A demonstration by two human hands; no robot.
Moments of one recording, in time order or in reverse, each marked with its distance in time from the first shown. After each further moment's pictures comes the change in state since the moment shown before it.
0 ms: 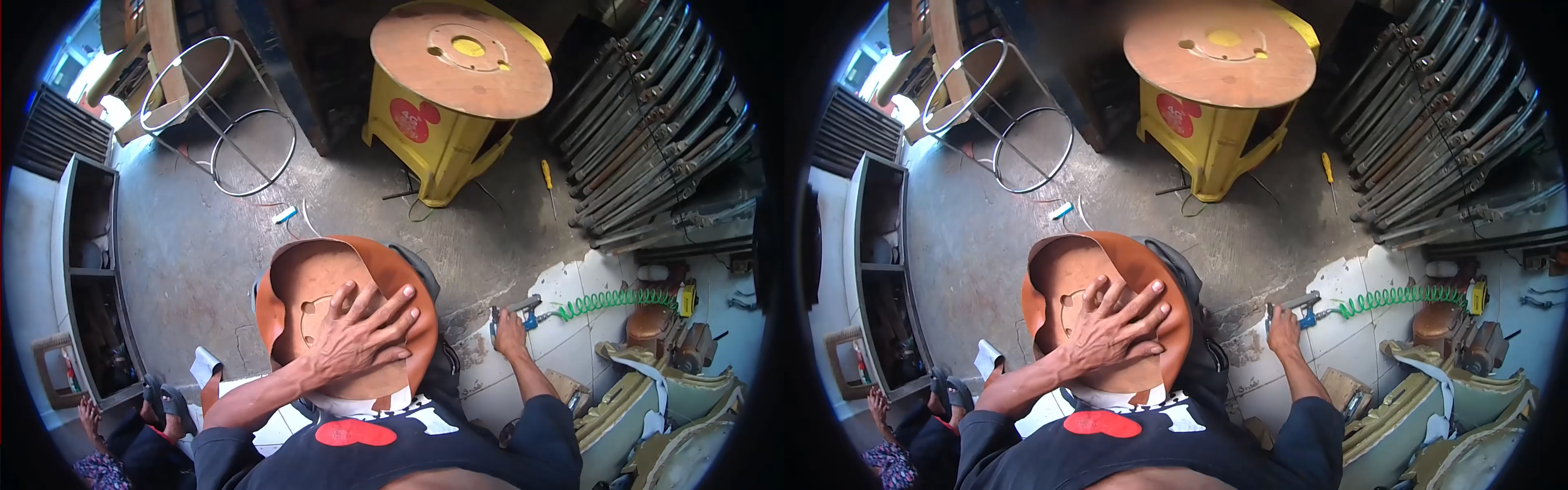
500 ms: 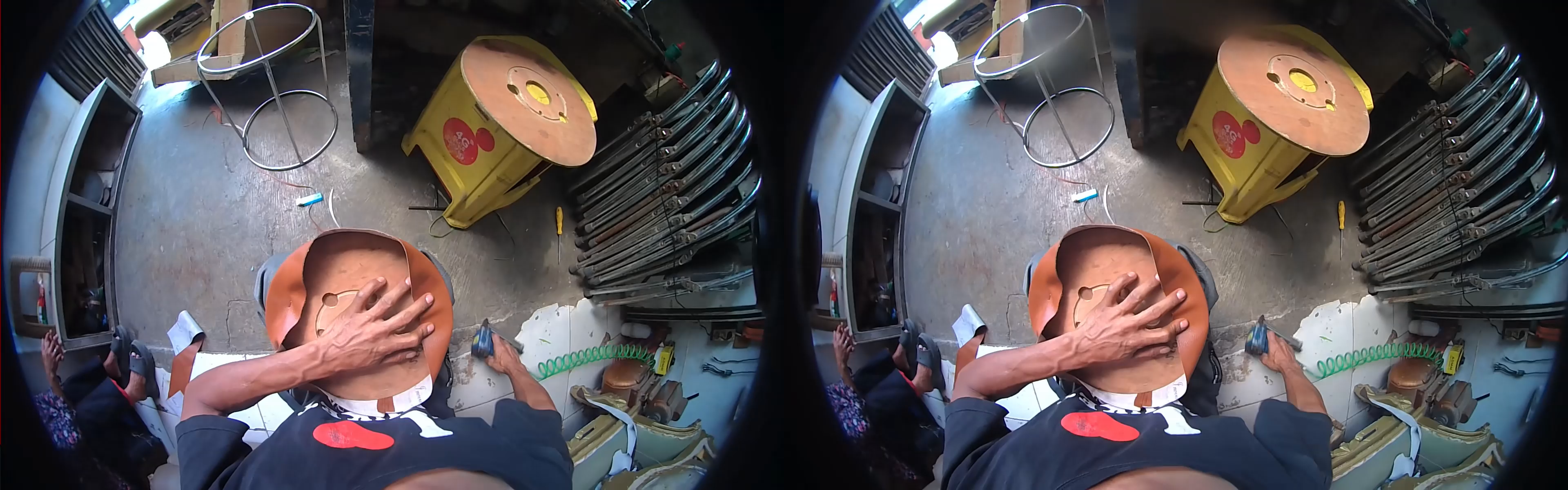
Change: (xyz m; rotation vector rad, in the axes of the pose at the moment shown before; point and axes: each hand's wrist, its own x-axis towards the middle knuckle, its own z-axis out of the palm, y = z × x) left_hand -0.023 -0.014 -0.005 -0.117 0.126 0.121; right_hand 0.027 0.024 -0.024 0.140 -0.225 -0.228
